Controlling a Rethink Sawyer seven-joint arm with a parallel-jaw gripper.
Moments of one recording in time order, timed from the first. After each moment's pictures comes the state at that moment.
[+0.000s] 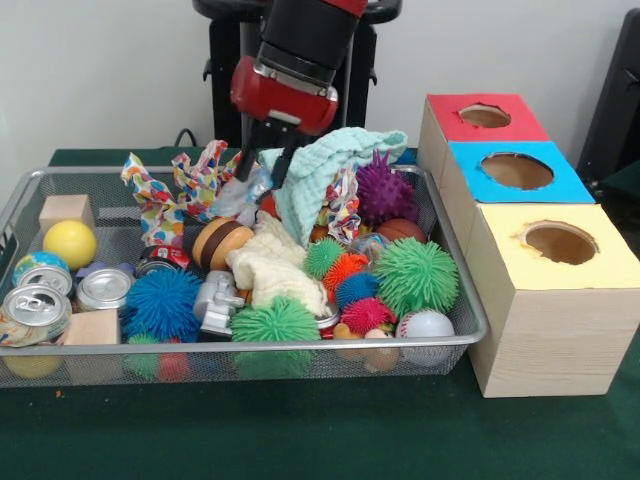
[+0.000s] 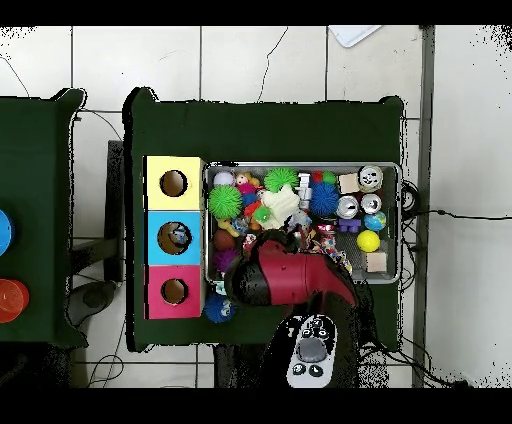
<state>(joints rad) -0.04 -0.63 -0.30 1.74 -0.34 0.15 1.58</state>
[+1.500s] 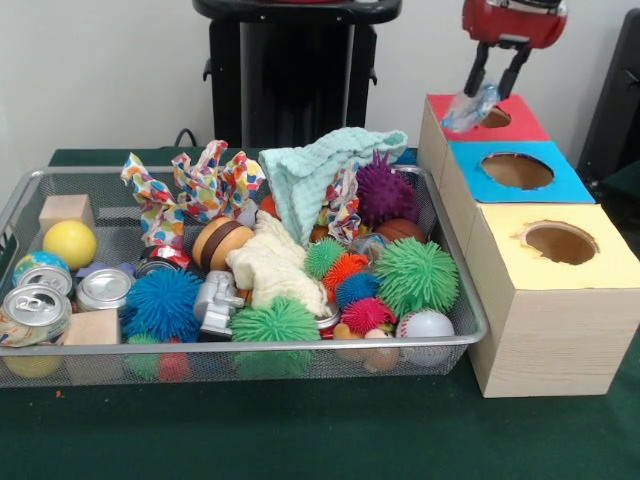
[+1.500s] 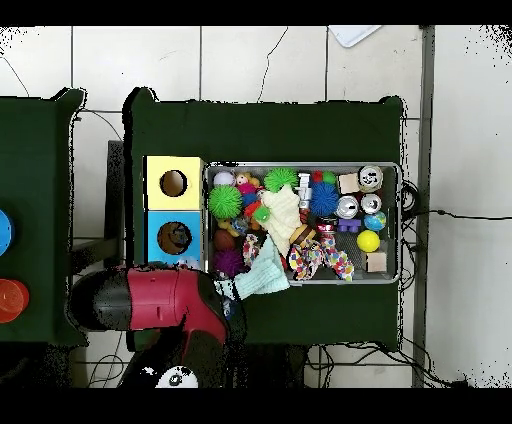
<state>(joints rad) 0.32 -0.77 -0.28 1.81 0.10 0.63 1.66</state>
